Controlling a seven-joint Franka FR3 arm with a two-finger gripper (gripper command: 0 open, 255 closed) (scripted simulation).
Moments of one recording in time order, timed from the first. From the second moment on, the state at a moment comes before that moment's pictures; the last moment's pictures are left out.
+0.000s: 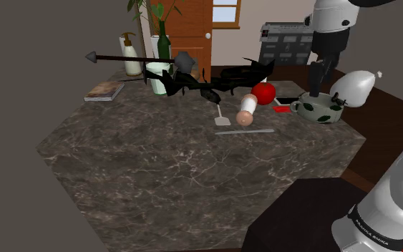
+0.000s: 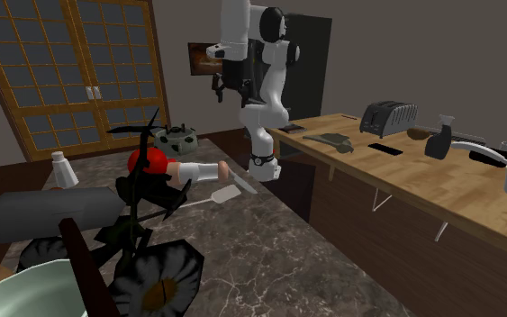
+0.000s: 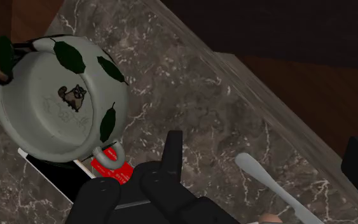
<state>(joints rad) 0.00 -0.74 0.07 -2.30 -0.11 1.42 -0.06</state>
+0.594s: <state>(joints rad) 0.11 -0.72 -0.04 -2.50 -0.16 1.78 -0.38</state>
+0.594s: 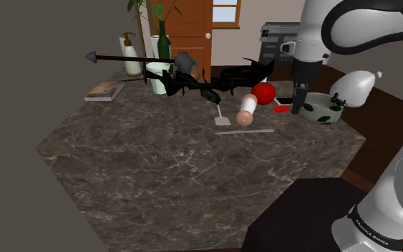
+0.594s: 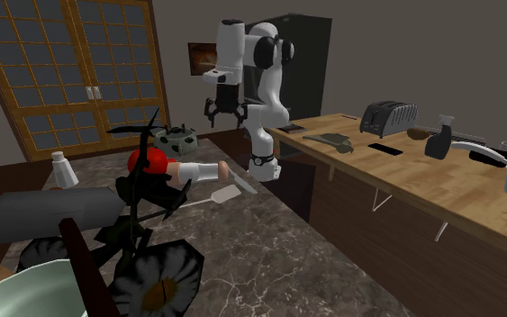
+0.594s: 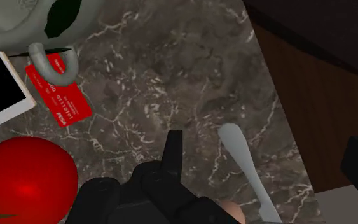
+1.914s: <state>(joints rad) 0.26 -0.52 -0.20 -2.70 -0.16 2.32 -0.79</state>
